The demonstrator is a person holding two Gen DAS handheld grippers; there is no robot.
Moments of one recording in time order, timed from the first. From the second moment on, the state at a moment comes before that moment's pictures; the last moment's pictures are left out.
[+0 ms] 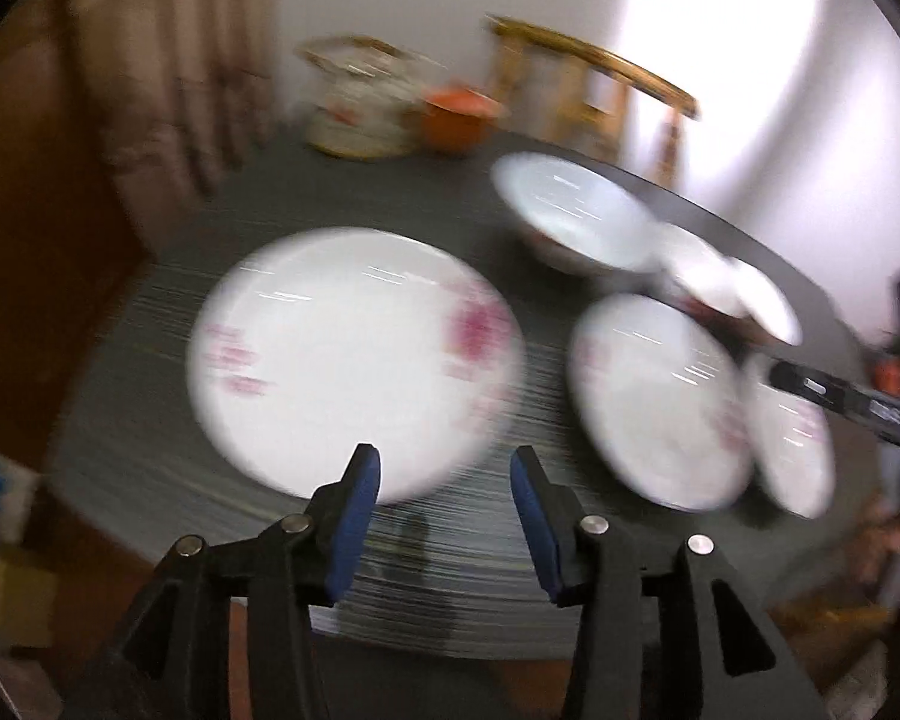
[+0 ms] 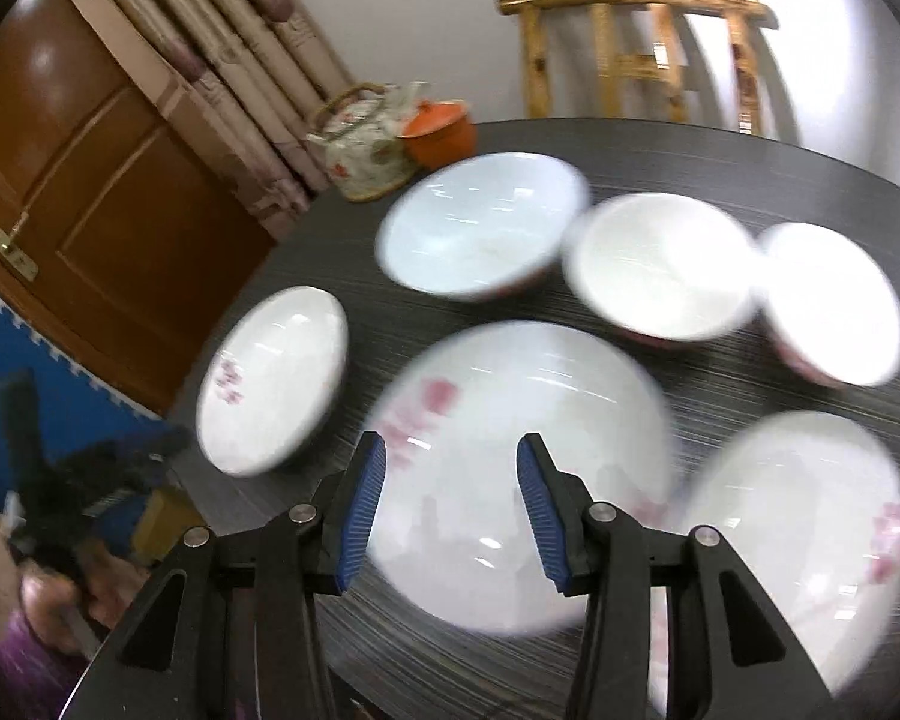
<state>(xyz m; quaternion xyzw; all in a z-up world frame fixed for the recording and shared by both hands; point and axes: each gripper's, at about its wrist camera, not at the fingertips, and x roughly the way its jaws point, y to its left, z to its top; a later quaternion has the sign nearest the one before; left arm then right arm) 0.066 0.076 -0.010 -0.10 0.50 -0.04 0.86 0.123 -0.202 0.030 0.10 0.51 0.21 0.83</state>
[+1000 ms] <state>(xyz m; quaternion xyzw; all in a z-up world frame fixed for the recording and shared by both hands) 0.121 0.008 -0.085 -0.17 0.57 -0.10 0.79 0.183 -0.234 -0.039 0.07 0.59 0.24 0.77</state>
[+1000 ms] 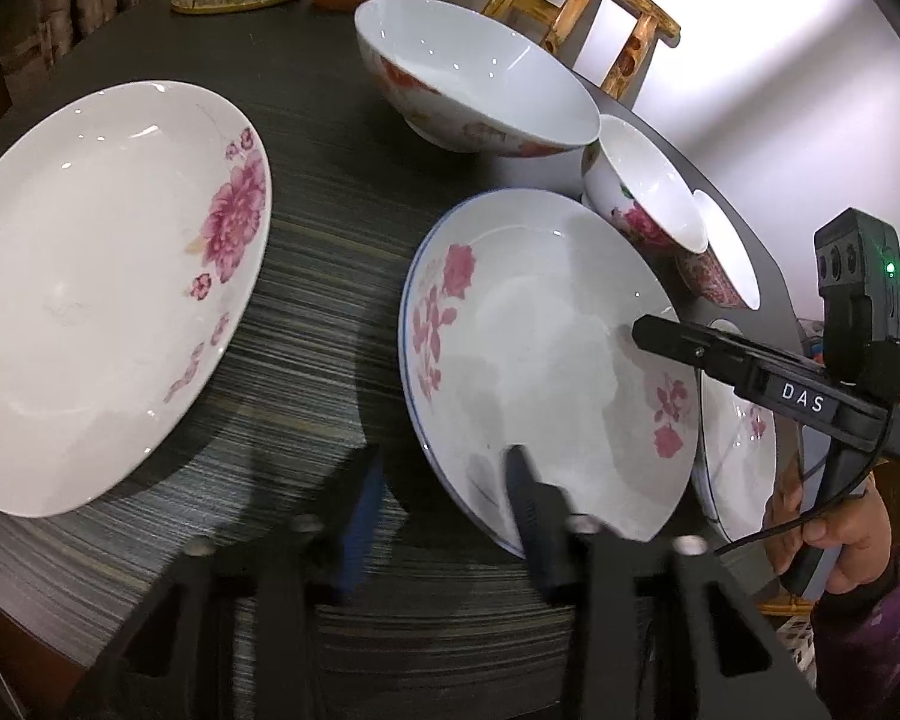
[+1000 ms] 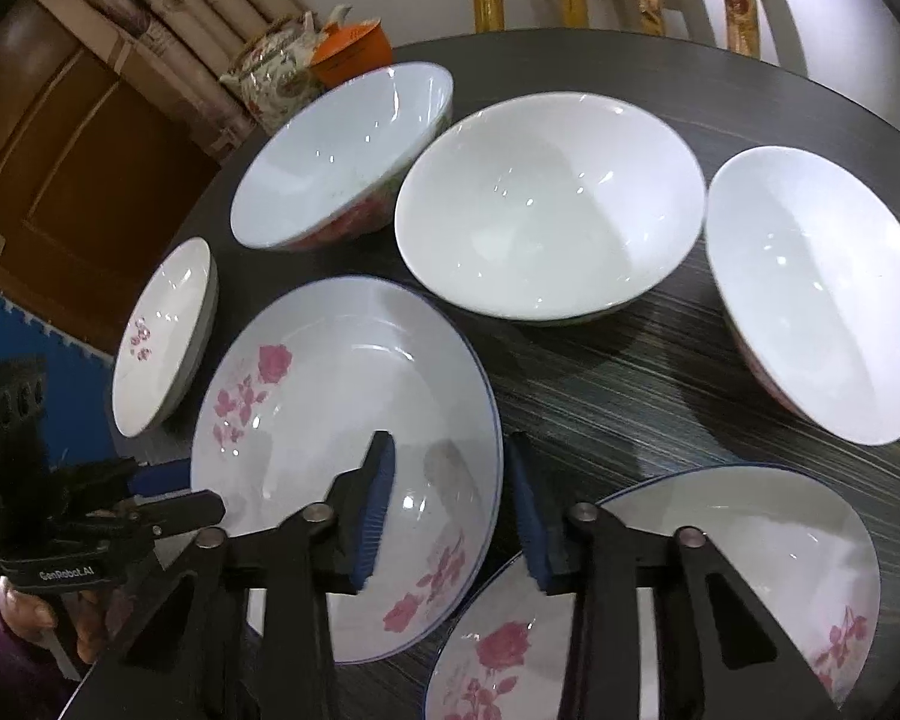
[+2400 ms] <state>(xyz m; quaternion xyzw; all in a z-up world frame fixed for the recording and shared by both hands) 0.098 0.035 -0.066 -0.14 0.54 -0.06 0.83 0.149 -0.232 -0.046 0.22 0.59 0.22 0.74</state>
